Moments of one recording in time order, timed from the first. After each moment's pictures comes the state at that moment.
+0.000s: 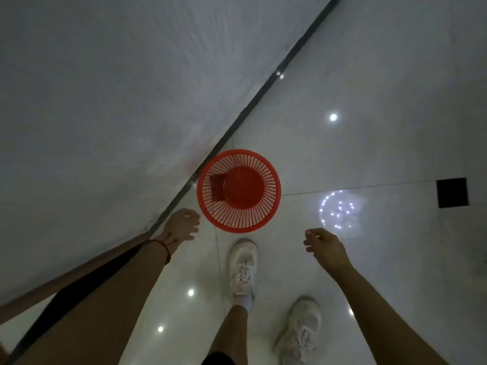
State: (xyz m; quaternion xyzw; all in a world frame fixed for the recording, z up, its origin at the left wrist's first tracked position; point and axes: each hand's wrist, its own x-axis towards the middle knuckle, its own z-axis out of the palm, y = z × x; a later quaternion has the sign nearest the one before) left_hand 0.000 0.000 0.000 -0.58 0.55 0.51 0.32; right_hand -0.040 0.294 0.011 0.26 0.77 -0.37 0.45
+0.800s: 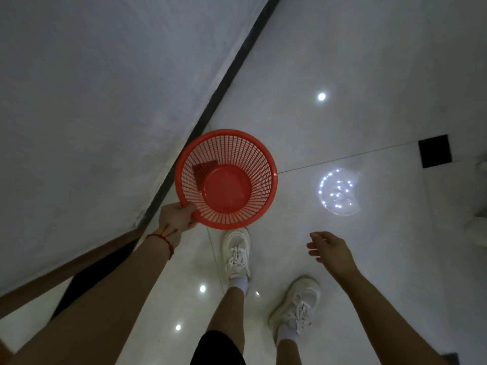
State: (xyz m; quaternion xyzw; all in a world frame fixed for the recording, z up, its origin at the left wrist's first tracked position) left_hand 0.008 0.047 -0.015 -0.60 0.60 0.48 0.22; right_hand 0.015 0.353 0.012 0.36 0.72 -0.41 0.42
